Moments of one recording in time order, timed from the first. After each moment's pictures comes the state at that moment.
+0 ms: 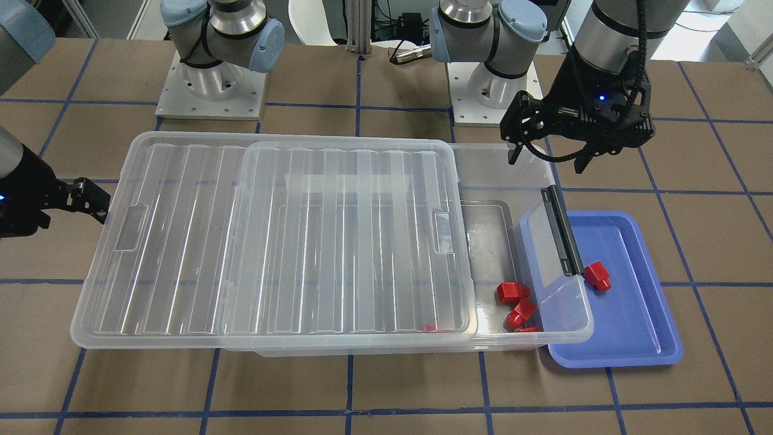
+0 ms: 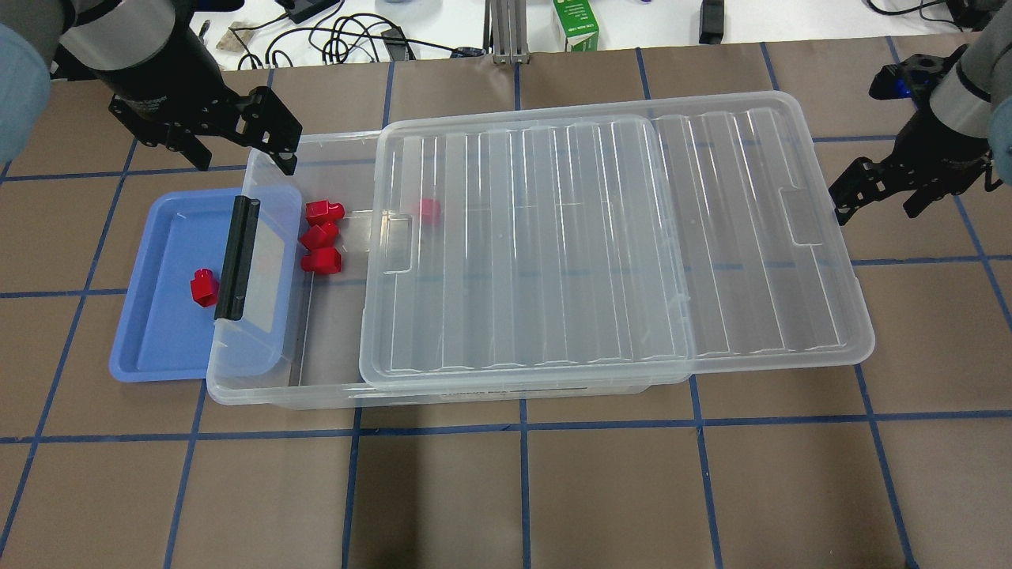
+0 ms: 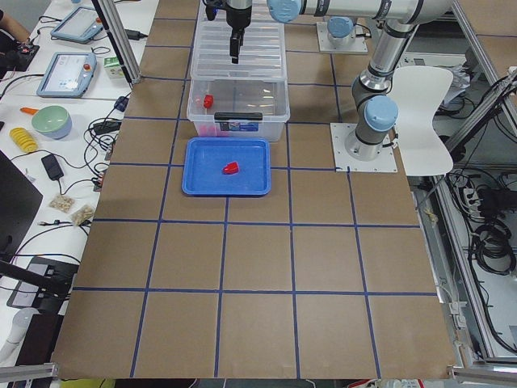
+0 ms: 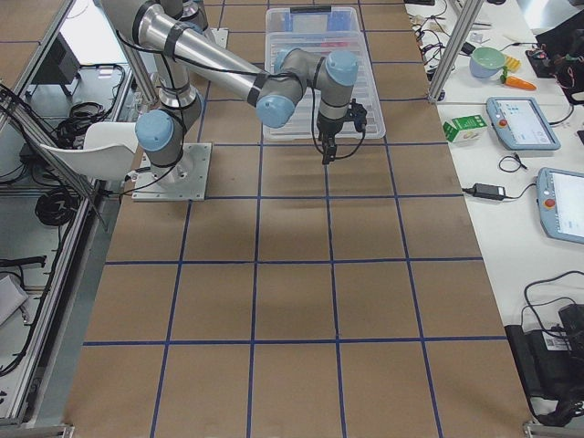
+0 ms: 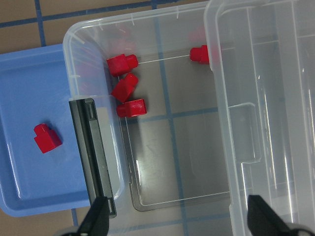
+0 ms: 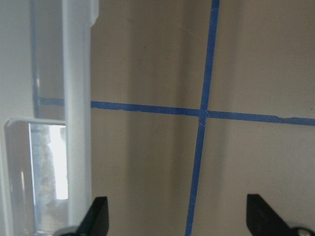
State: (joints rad) left arm -1.52 -1.58 -1.52 -1.54 1.54 0.18; right arm 1.20 -1.43 1.76 -1.85 -1.58 -0.46
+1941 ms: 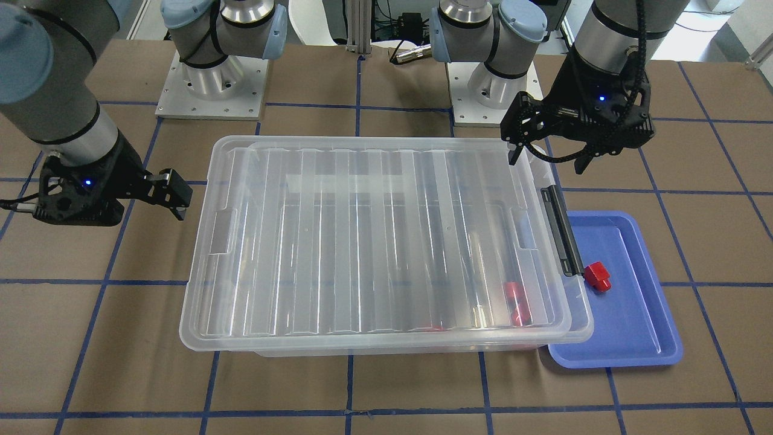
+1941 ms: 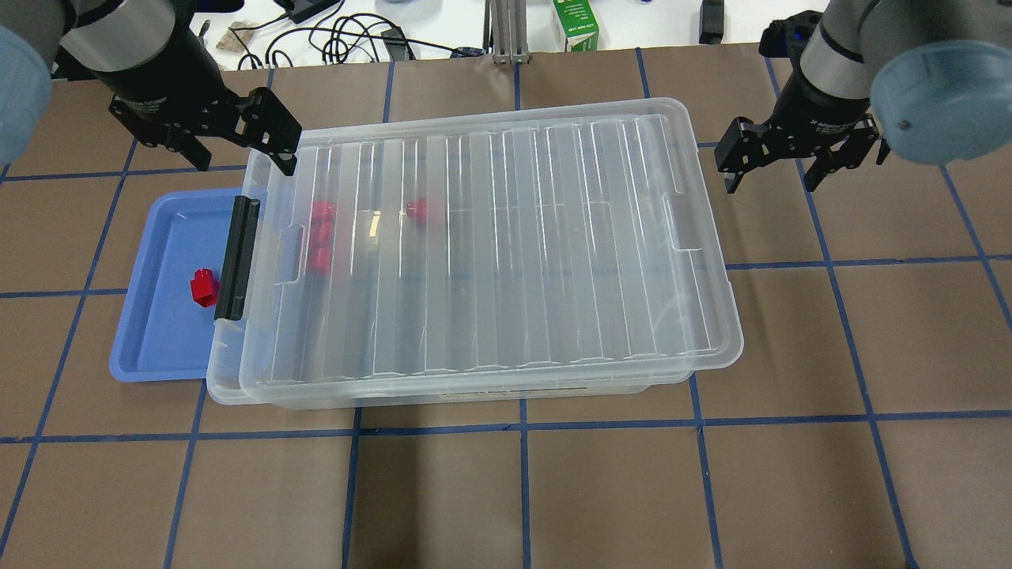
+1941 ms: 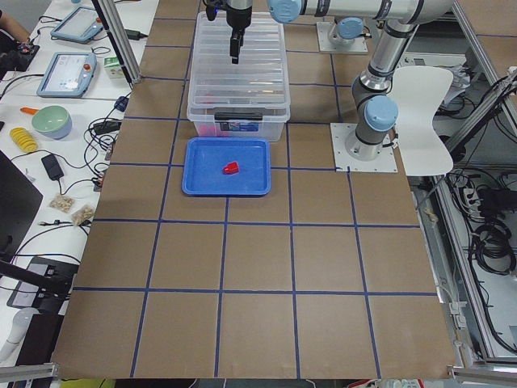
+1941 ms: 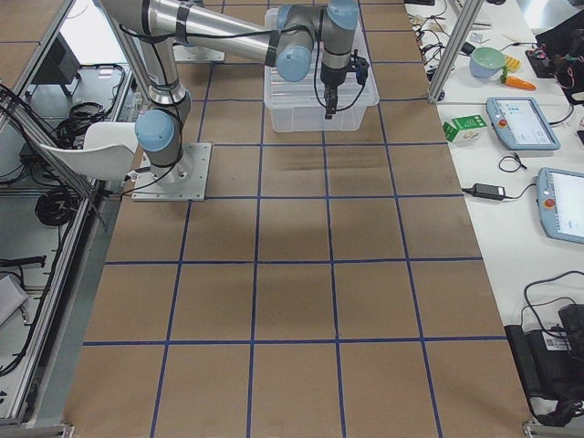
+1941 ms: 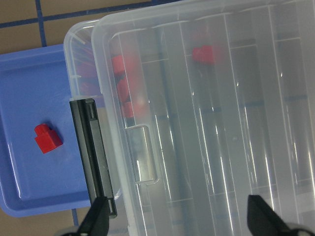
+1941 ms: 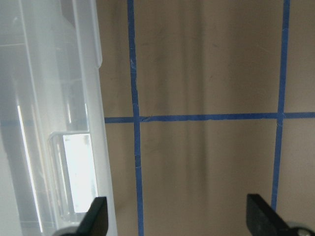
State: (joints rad) left arm -1.52 -1.58 -1.53 -1.54 1.55 0.18; right arm 1.45 -1.48 1.65 -1.72 -1.55 -0.10
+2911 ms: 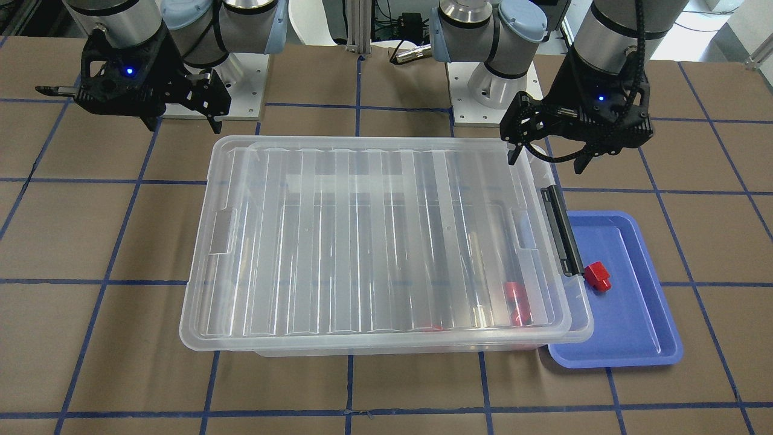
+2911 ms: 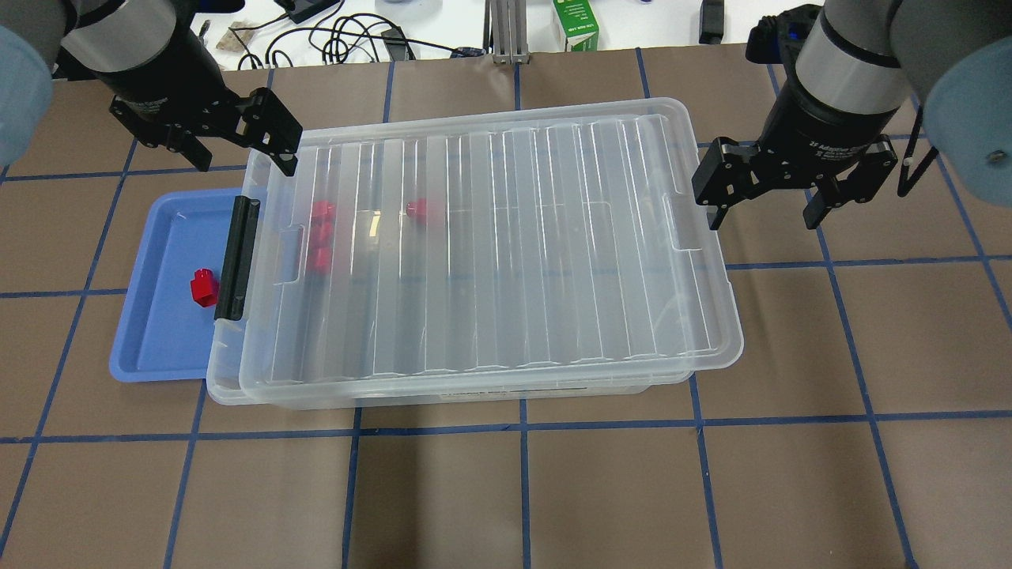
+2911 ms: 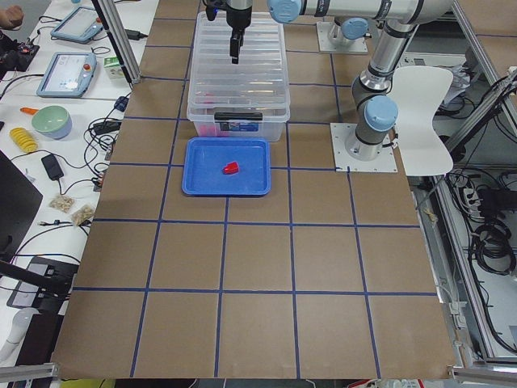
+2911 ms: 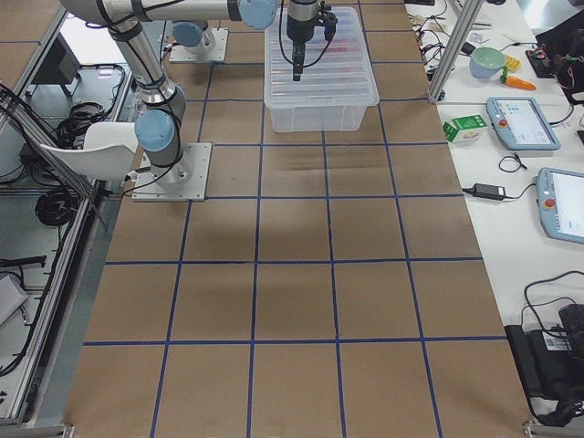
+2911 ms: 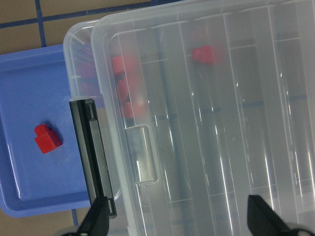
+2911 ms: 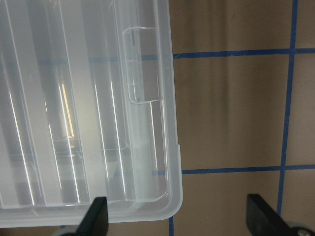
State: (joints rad) left arm -1.52 -1.58 -1.53 -1.54 1.55 0.18; right arm 1.57 -1.65 1.64 -1.51 -1.56 0.03
